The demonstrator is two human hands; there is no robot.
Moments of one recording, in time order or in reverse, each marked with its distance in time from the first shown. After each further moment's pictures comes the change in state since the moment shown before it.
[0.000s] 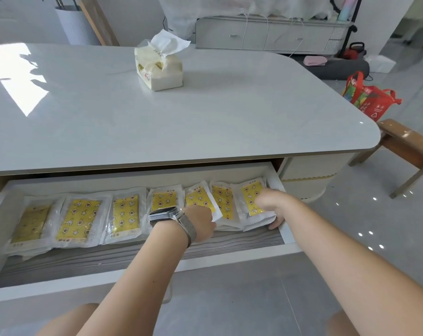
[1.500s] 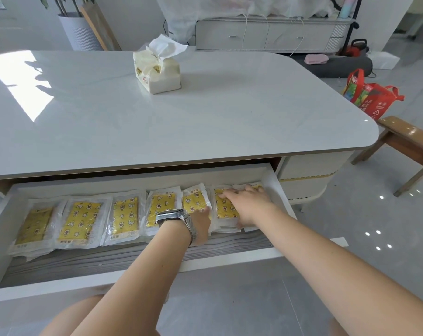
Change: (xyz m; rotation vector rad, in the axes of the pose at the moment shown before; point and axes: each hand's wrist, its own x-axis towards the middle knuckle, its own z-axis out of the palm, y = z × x) left_hand 0.025 0.002 0.023 0.045 -0.053 -0.034; right_hand -0.002 -0.002 0.023 -0.924 0.177 -0.687
